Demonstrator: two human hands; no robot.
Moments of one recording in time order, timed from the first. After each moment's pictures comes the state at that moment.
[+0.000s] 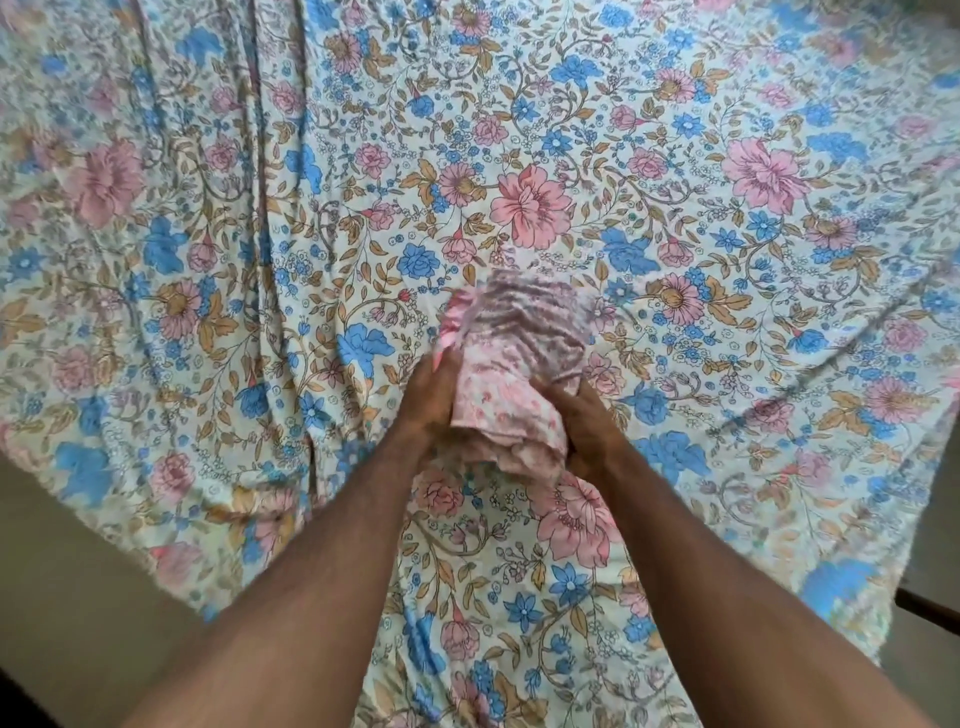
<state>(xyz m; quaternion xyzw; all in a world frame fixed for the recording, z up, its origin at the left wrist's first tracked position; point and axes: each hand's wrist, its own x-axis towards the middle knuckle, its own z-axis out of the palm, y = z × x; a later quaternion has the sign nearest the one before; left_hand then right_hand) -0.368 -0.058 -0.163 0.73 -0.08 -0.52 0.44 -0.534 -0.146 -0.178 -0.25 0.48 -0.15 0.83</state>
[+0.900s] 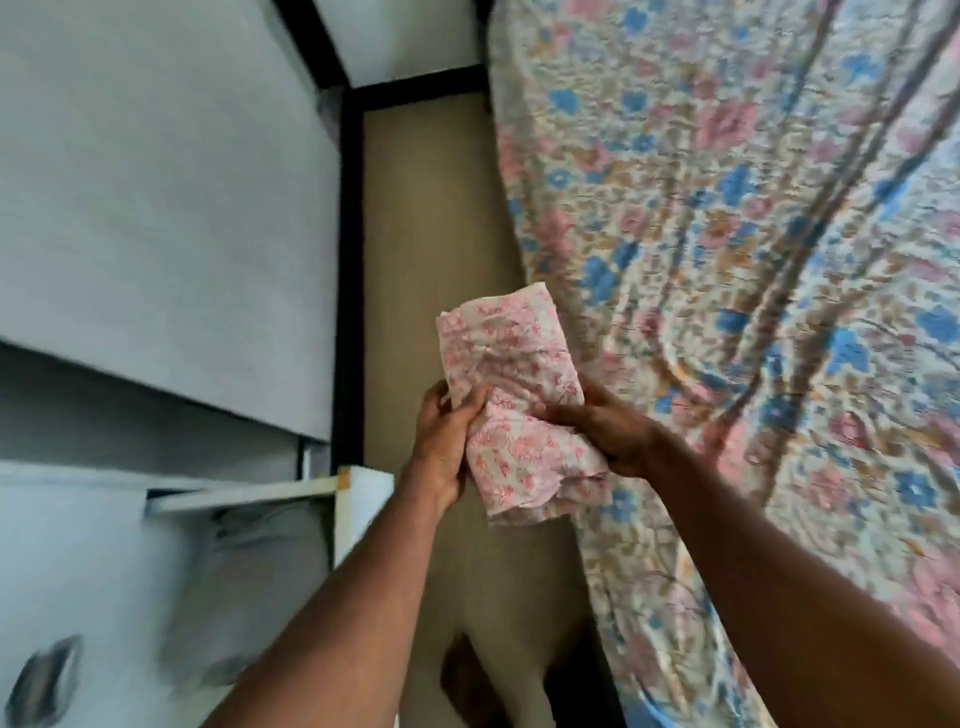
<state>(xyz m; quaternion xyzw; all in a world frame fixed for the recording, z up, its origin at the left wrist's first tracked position) -0.351 0.475 -0.085 0.56 0.29 -0.18 0.75 -0.353 0.270 -0.076 -0.52 0.13 0.32 0.78</state>
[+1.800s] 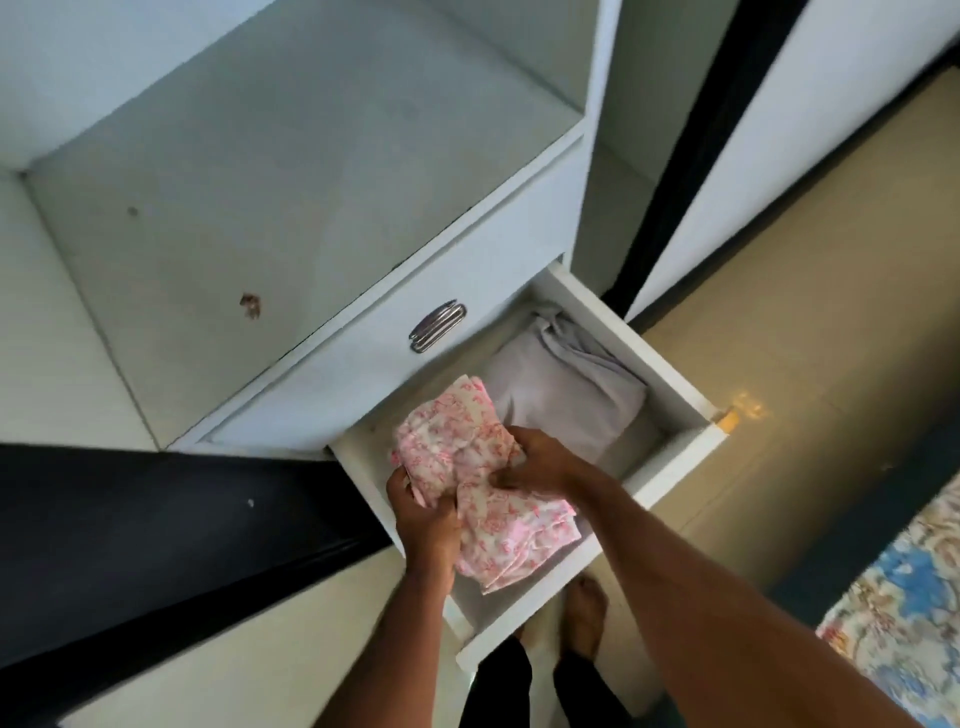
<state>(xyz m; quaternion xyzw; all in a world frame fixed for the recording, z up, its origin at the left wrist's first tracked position) -0.699 0.762 -0.187 0.45 0.69 0.22 0.53 -0.512 0.727 -0.186 -0.71 -0.33 0.59 0.19</state>
